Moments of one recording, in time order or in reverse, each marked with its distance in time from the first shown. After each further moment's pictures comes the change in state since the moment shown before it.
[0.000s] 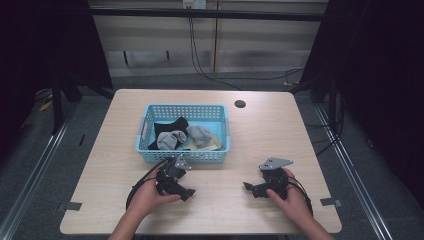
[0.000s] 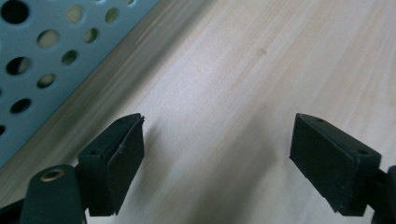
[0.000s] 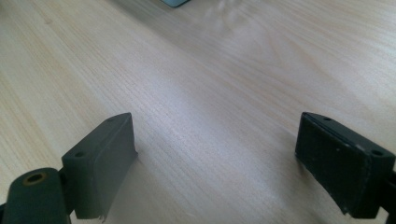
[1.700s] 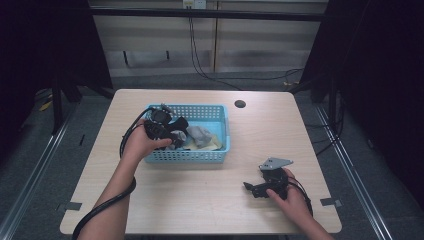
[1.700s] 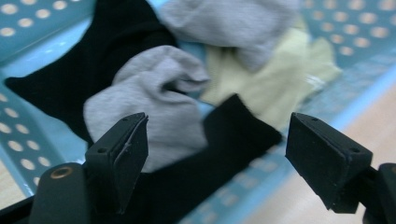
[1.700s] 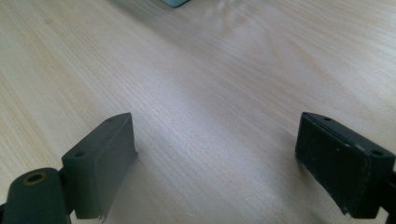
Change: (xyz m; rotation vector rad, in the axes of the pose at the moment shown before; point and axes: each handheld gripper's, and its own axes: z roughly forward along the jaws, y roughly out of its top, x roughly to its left) left arm 0.108 0.071 -0.047 0.038 0.073 -0.308; right arm 0.000 0.000 0.000 -0.002 0.002 0.000
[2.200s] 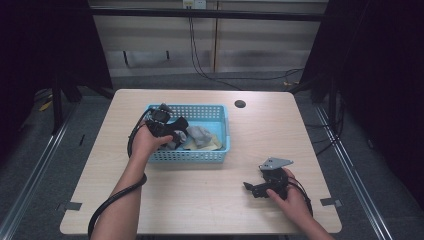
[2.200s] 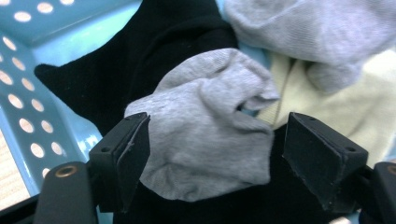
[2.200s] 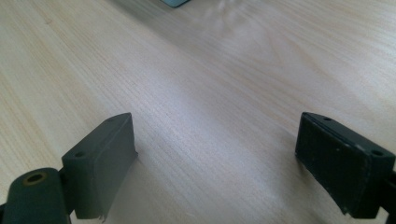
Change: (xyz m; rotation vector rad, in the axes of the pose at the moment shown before) left arm 0.026 0.003 0.036 0.023 0.105 -0.111; right arm 0.000 0.000 0.000 0.000 0.000 0.002
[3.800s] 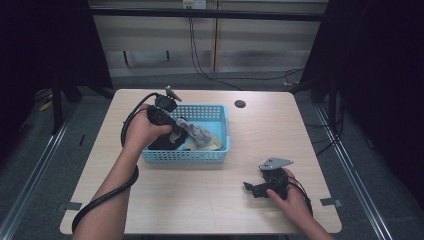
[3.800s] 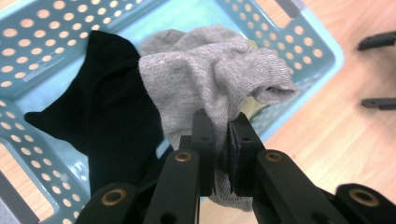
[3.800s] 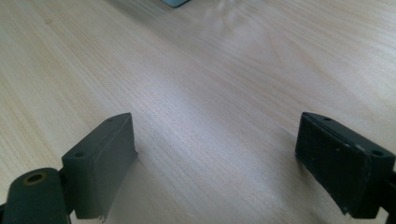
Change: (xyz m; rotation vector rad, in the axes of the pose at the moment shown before) left arm -0.046 0.024 -0.087 -0.013 -0.158 0.167; right arm 0.000 0.000 0.000 -0.002 -0.002 0.000
